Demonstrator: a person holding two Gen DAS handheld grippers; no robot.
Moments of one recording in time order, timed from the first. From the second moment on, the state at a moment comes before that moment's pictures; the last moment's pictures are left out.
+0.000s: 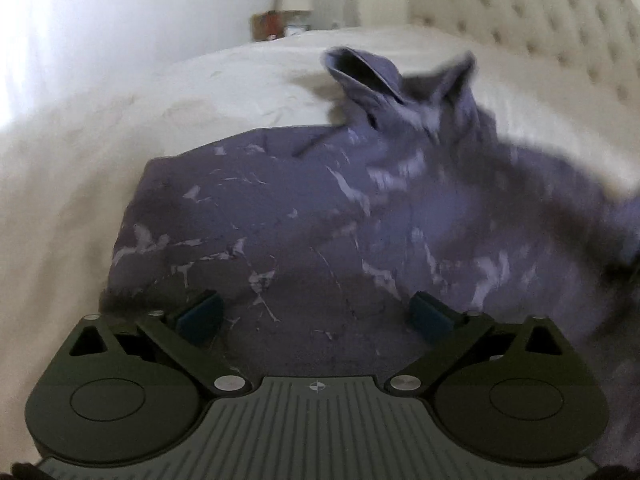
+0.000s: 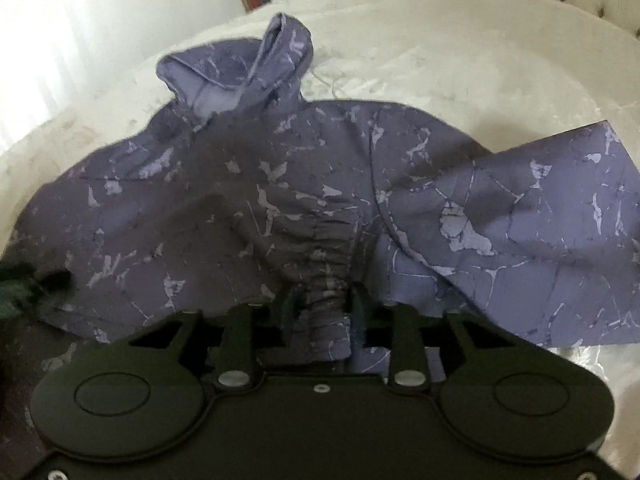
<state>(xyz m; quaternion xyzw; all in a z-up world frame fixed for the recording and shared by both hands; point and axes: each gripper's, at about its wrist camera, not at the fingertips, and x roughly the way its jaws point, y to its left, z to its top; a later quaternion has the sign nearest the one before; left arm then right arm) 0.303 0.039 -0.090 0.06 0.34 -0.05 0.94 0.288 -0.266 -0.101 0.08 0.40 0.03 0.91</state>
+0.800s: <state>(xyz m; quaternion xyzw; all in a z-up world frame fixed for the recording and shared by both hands) 0.295 0.035 -0.096 0.06 0.33 -0.04 0.94 0.174 -0.519 -0.020 0.15 0.36 -0.23 0.89</state>
